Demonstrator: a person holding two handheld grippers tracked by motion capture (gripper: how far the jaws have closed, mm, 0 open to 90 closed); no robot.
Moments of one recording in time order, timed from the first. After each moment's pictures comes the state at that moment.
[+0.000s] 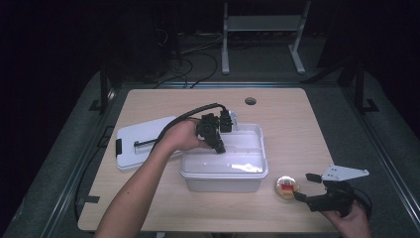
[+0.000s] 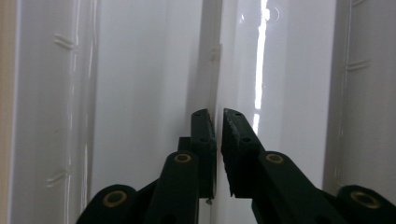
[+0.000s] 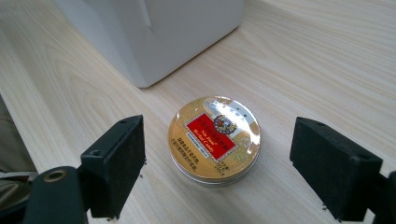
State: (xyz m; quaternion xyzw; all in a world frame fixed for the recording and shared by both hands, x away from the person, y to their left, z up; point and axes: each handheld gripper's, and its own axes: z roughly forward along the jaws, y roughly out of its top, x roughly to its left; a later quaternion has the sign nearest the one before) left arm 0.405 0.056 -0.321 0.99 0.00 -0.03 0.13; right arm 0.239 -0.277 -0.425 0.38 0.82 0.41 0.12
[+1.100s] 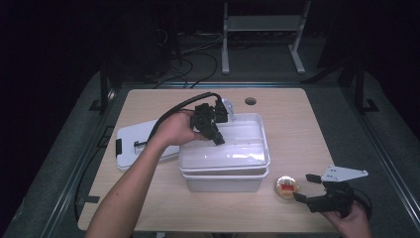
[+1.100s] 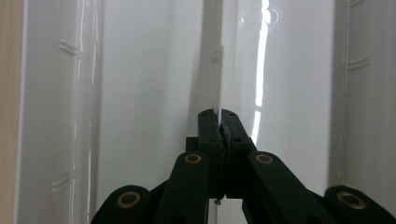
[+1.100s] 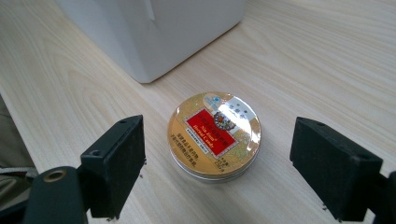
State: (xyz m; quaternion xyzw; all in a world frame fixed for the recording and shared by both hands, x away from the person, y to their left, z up) left arm 0.394 0.073 -0.275 0.98 0.01 -0.02 0.18; right arm 0.238 -0.277 -0.426 0.37 0.83 0.40 0.12
